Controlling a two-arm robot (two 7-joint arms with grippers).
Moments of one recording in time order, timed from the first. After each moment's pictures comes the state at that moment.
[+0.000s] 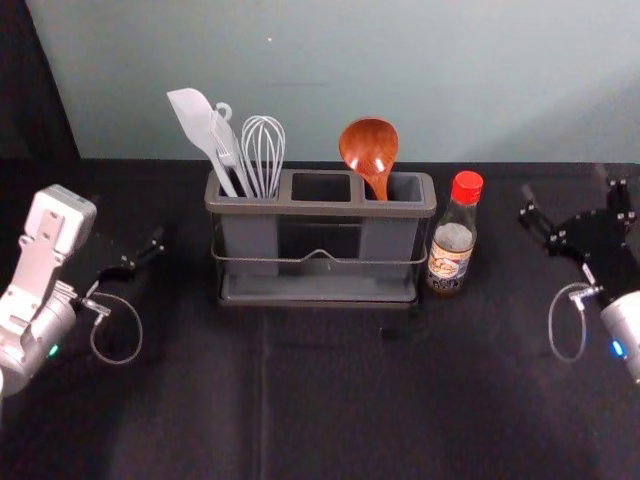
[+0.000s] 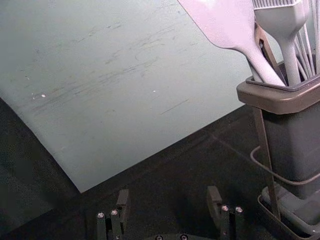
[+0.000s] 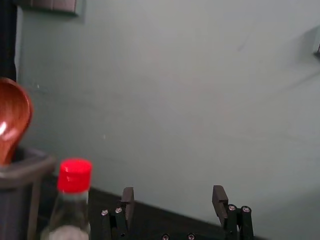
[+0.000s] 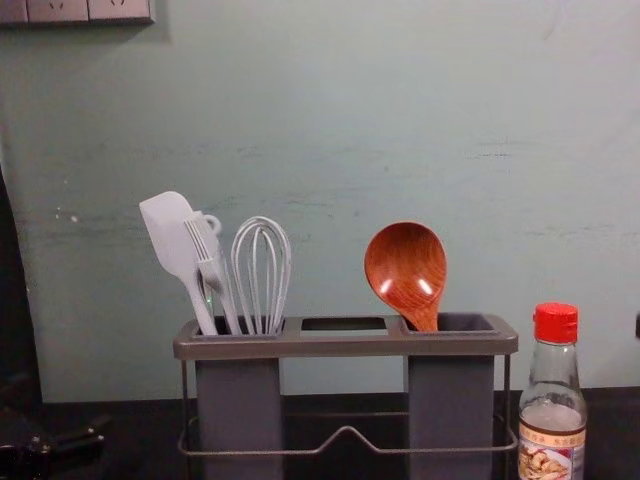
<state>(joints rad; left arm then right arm) -0.20 0.60 0.45 -1.41 -0.25 -0.12 0.03 0.09 0.23 0.01 -1.40 0.02 -0.38 0.22</state>
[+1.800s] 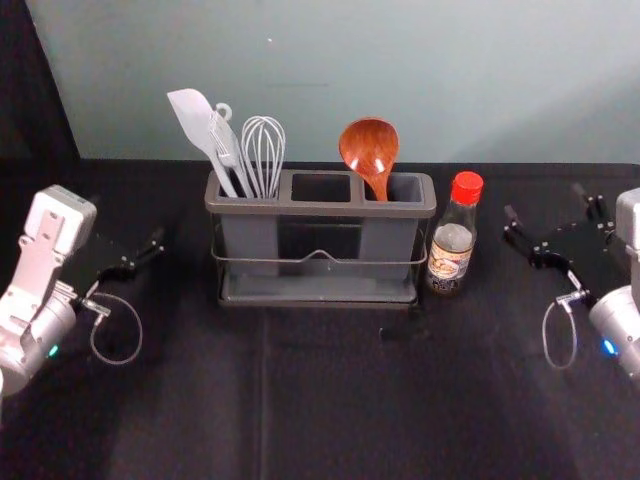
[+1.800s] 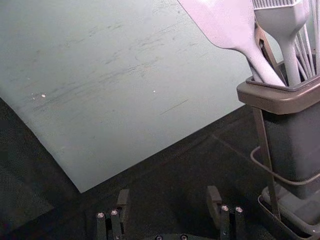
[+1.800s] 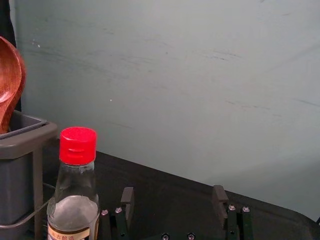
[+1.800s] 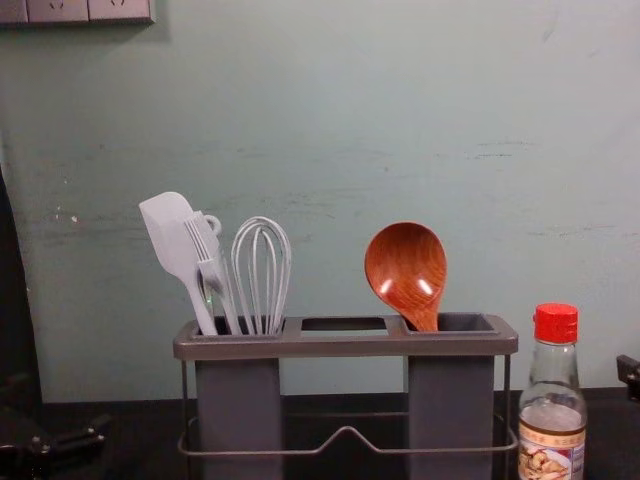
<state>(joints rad) -0.20 0.60 0.45 -1.41 -0.25 -0.12 0.03 0.09 0.26 -0.04 -1.44 0.02 -0.15 0.21</state>
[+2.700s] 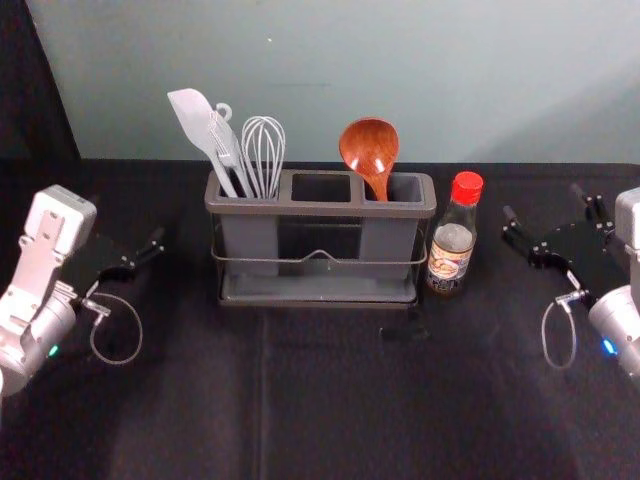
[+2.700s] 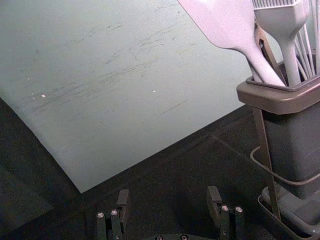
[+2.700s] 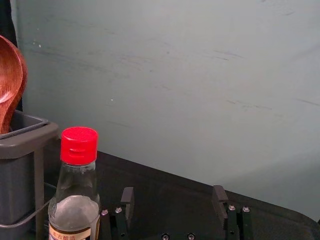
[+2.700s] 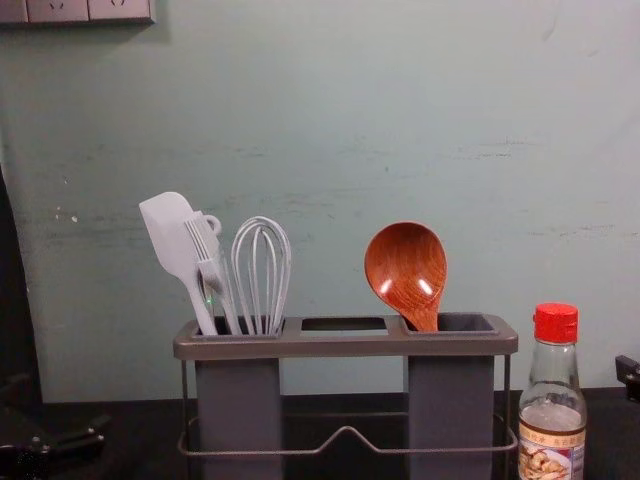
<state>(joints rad) -0.20 0.60 0.45 -1.41 -0.25 -0.12 0.03 0.10 0.26 -0.04 -1.44 0.02 -0.14 0.21</state>
